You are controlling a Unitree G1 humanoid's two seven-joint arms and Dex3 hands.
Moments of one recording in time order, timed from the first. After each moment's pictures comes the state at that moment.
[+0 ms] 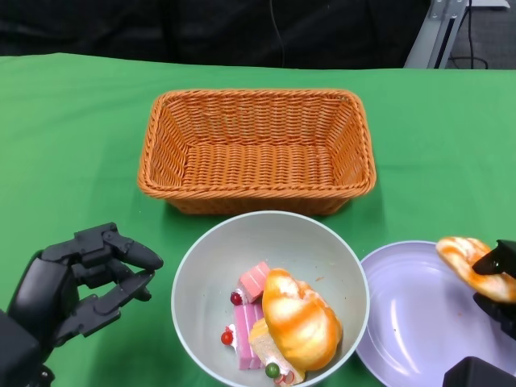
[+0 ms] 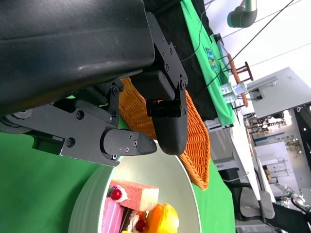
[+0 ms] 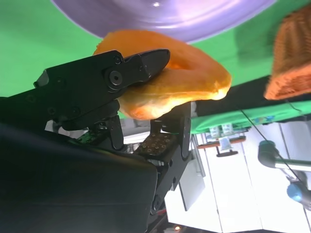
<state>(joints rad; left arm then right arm) 0.02 0.17 0.10 0.21 -0.13 -0.47 -0.32 0.09 -0.31 0.06 0.19 -0.90 -0.17 -0.59</state>
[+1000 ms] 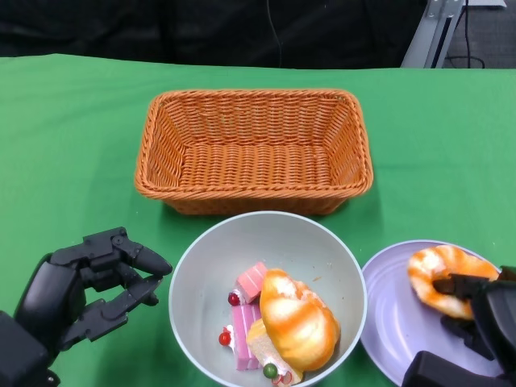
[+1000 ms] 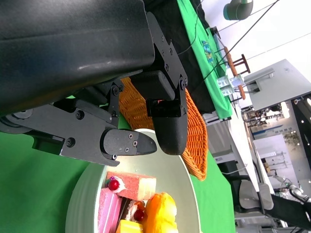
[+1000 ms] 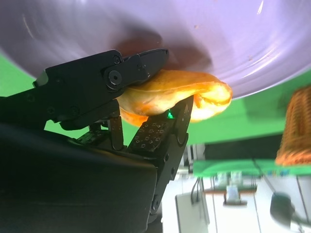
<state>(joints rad) 0.04 0.17 0.09 0.18 -0.11 -0.47 -0.32 0.03 -0.30 0.26 0.20 -0.88 0.09 -0.44</state>
